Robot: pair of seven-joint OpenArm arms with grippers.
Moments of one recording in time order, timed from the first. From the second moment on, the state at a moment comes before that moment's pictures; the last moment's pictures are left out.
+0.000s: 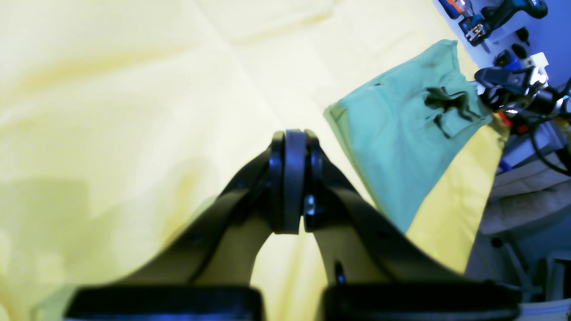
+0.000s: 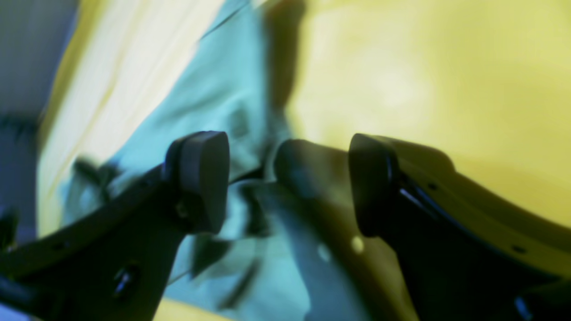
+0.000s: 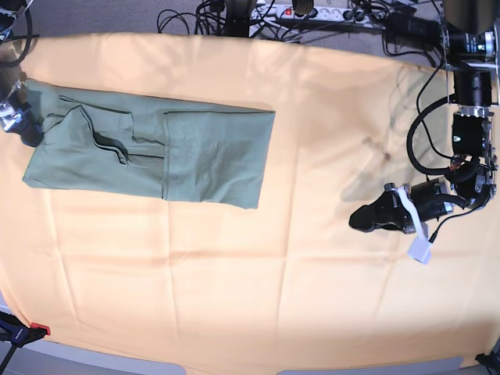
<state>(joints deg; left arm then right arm) -18.0 -33.8 1.8 73.3 -77.5 -43.4 61.2 -13.4 26.7 43.6 69.7 69.4 37.4 -64.6</state>
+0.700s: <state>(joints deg) -17.9 -33.8 1.8 73.3 -79.2 -43.4 61.4 -10.4 26.3 42.7 71.1 61.7 42.0 -66.1</state>
